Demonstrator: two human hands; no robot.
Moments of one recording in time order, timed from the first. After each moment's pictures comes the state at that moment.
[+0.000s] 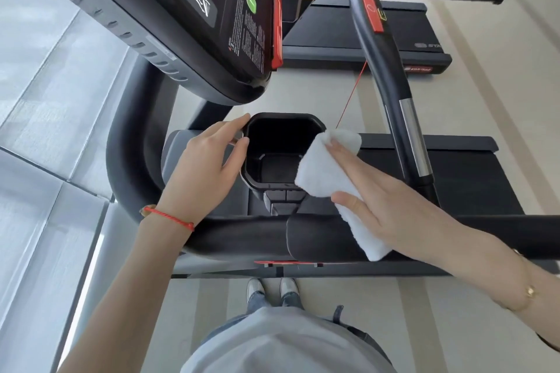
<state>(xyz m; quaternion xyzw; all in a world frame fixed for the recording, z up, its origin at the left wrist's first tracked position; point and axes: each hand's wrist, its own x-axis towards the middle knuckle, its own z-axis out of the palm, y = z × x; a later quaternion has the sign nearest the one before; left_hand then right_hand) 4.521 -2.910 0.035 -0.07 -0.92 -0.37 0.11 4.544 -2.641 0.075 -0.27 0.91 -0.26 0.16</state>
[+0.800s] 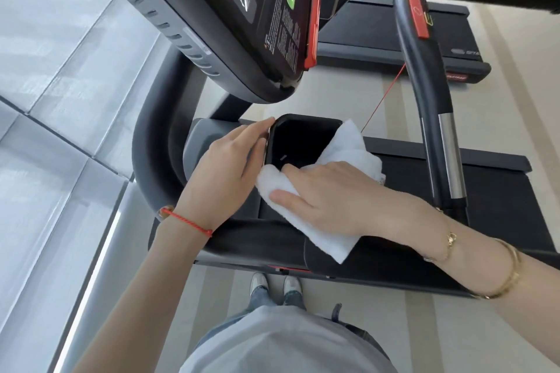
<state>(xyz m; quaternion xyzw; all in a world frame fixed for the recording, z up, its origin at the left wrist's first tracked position) 4.530 -2.912 0.035 -0.05 -0.92 -0.36 0.11 4.506 -2.729 0.074 -0.40 0.89 -0.07 0.20</state>
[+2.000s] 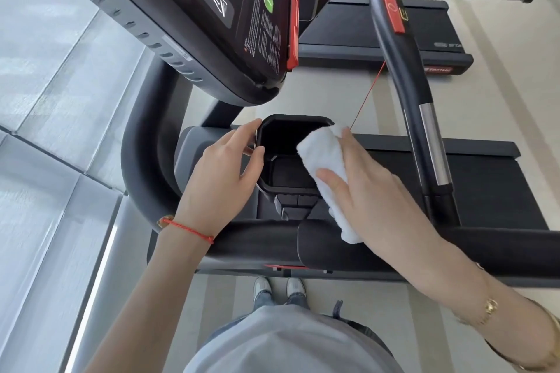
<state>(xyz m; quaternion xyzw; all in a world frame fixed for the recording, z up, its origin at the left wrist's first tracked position) 4.528 -2.905 0.026 -0.04 -0.92 -0.36 0.13 4.542 -2.693 0.079 -0.19 0.96 -0.21 -0.01</state>
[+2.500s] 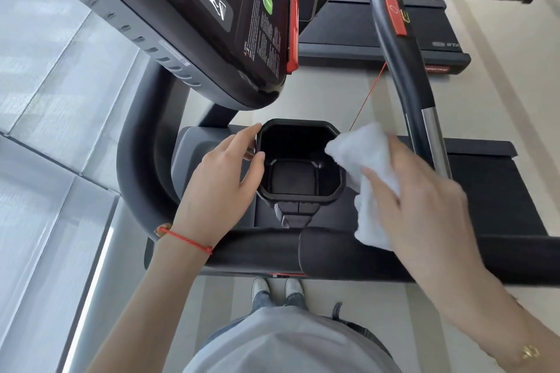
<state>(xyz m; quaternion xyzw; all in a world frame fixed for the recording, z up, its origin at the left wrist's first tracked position) 4.529 -2.904 0.028 -0.04 -0.93 -0.35 0.13 4.550 -2.674 0.097 -0.10 0.97 -0.21 -0.11</state>
